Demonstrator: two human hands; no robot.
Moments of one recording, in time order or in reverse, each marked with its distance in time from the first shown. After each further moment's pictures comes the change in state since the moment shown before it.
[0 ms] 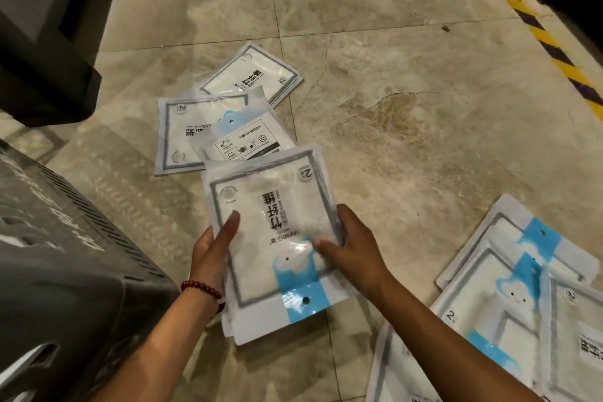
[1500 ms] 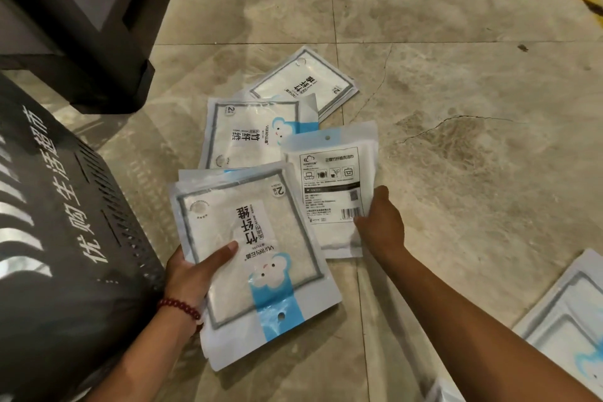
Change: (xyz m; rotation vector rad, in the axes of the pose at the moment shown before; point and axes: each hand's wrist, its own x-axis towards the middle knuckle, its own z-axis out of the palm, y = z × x) left_hand 0.037 0.013 -0.073 -0.014 0.217 0.011; right_hand 0.119 0.009 0.038 -0.417 0.176 0.158
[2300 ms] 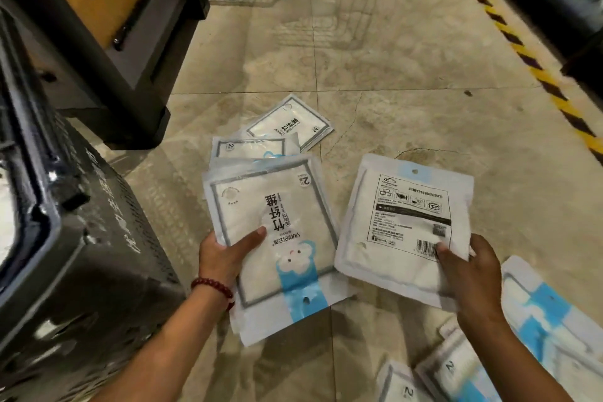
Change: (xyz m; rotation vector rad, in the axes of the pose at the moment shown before) left_hand -0.082 0.052 0.058 0.027 -0.092 0.160; right_hand -0.098 0.065 -0.163 0.764 0.335 0.119
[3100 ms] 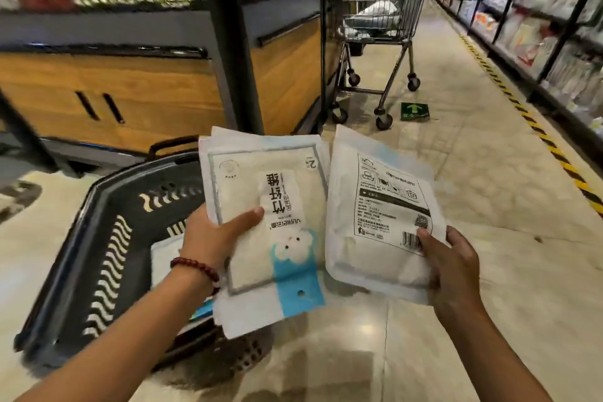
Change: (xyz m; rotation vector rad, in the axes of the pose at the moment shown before) left_hand -0.163 0.250 -0.109 -0.061 0.223 0.443; right_hand -0.105 -0.257 0.054 0.497 -0.495 -0.099
